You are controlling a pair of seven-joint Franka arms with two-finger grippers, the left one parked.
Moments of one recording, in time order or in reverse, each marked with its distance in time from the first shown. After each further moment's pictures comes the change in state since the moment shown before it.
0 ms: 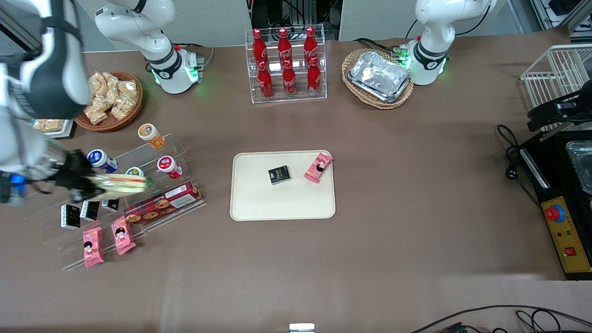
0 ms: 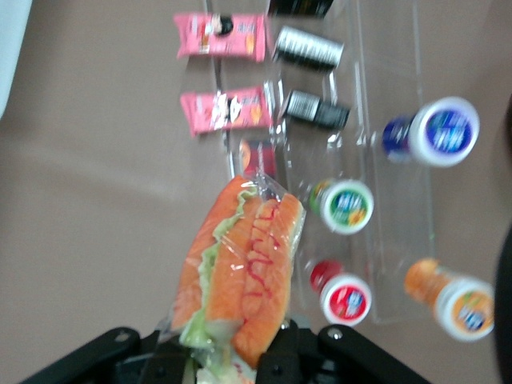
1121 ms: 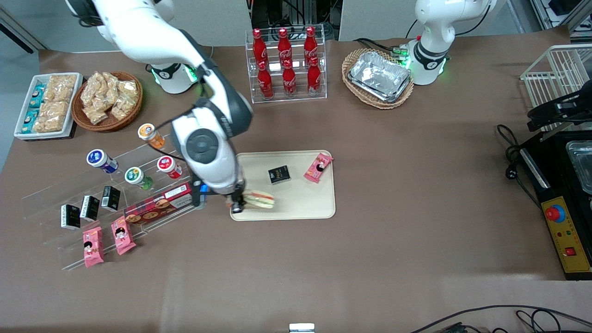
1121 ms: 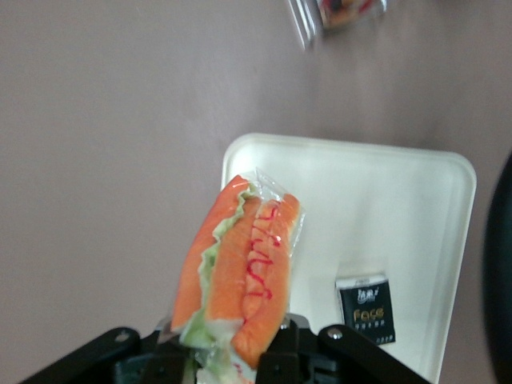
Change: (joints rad) arm 0.257 0.353 0.218 0.092 0.002 0.312 0.699
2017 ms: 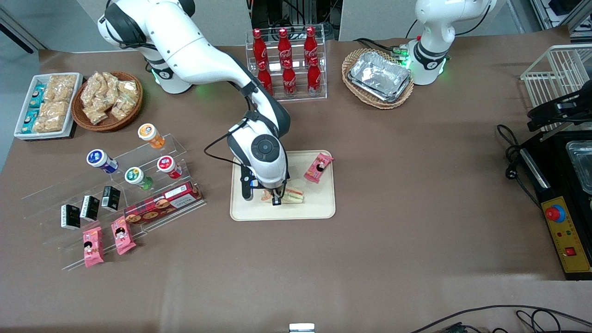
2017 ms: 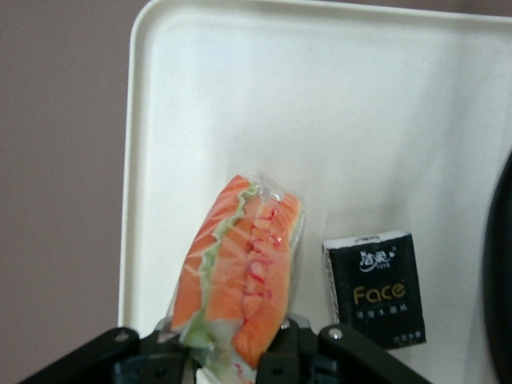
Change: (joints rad) arm 0.143 0.195 -0.011 0.002 -0.026 0.170 0.159
